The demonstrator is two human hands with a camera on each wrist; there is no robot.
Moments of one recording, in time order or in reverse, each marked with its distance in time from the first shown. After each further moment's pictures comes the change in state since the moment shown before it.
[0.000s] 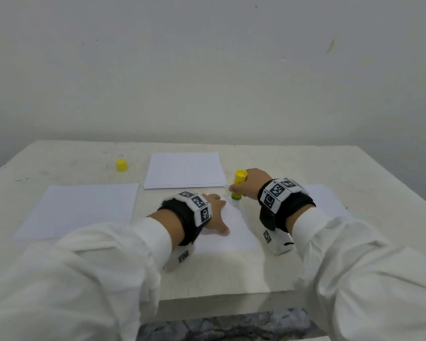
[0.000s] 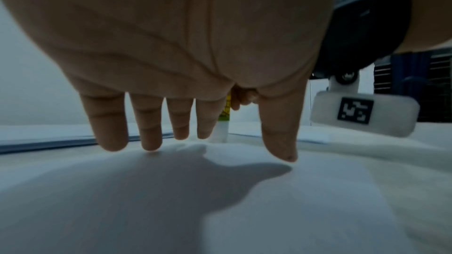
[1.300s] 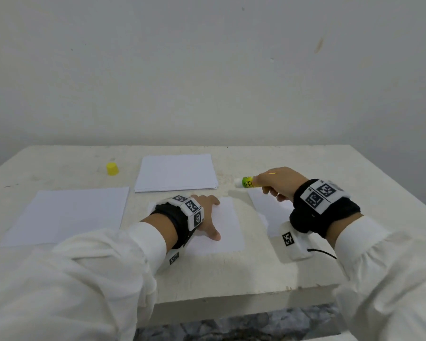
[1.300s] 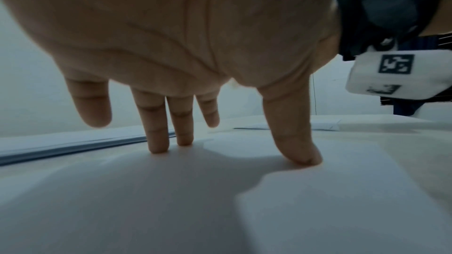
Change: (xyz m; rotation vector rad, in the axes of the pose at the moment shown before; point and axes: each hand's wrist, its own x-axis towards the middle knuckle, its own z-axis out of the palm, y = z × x) left_hand 0.007 0.004 0.003 -0.085 0.059 -0.065; right_hand -0.045 0.056 -0.049 0.537 -0.043 0.109
